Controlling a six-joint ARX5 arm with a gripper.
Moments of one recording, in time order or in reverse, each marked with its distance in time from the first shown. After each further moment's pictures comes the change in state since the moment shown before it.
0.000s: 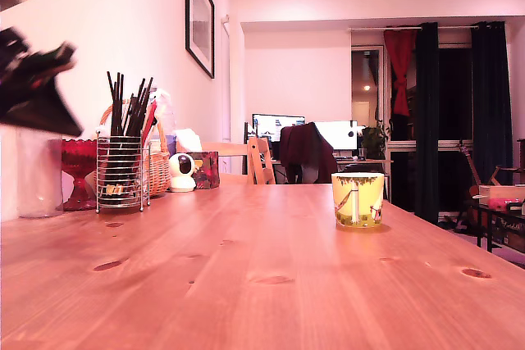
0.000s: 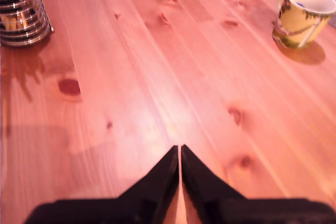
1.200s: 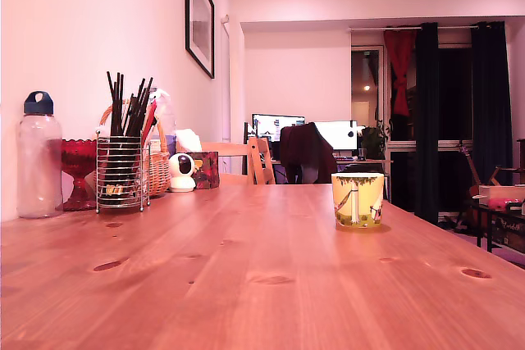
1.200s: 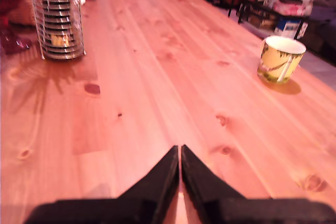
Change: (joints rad) arm 0.039 -0.660 -0.390 0.002 -0.004 -0.122
